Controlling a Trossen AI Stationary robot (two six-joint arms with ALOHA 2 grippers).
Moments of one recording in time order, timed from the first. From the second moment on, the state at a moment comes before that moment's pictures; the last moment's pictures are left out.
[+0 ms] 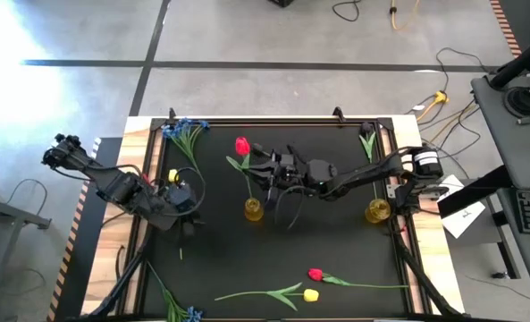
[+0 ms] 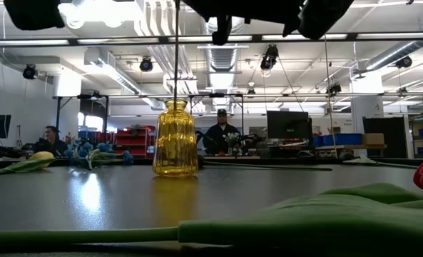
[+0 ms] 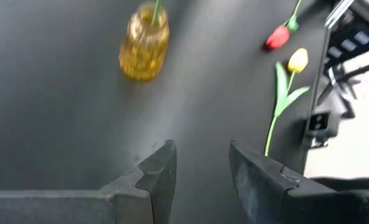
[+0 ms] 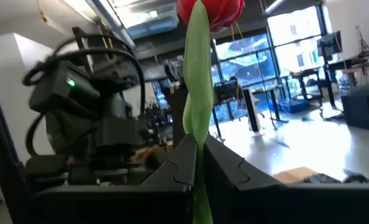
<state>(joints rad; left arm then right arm) -0.54 1.02 1.02 -0.92 -0.30 -0.99 0.03 1.79 1.05 1.05 0.16 0.20</state>
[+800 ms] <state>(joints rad) -0.54 0.96 0.98 -0.98 -0.34 -0.97 0.25 1.54 1.39 -0.61 0.16 0.22</state>
